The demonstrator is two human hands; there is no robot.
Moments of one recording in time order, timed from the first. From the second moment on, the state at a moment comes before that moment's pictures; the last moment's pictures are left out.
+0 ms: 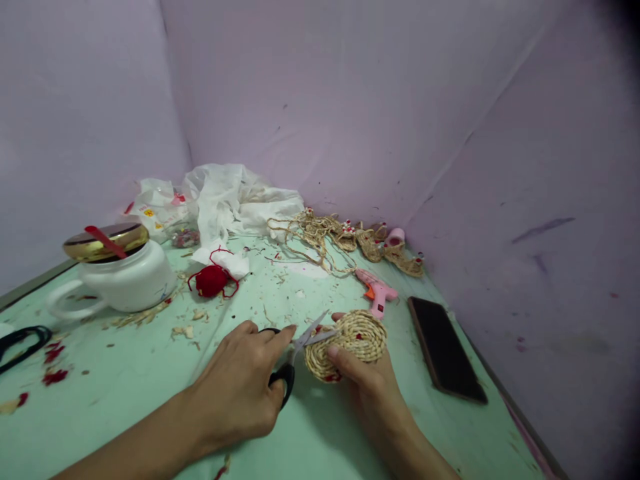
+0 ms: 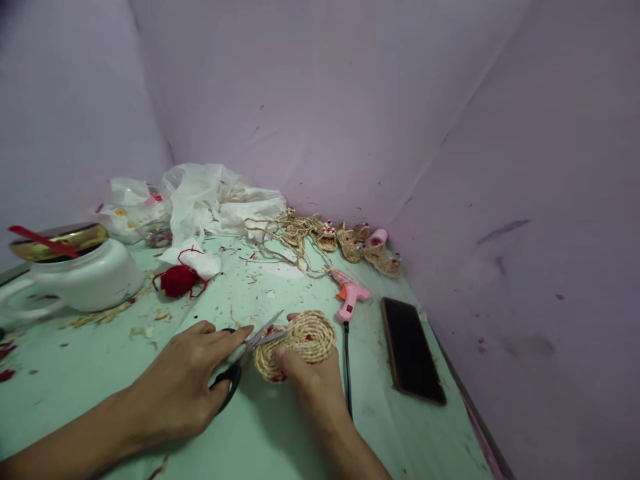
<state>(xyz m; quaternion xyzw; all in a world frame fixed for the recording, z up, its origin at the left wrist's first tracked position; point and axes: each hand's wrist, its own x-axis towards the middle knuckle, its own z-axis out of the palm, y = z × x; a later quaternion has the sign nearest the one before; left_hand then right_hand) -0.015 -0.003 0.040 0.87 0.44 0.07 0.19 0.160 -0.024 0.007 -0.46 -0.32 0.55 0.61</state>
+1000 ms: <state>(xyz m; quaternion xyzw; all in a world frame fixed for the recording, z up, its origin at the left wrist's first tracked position) -0.016 -0.003 0.050 0.88 0.45 0.05 0.18 0.165 -0.023 0.006 -0.46 -0.33 0.57 0.60</state>
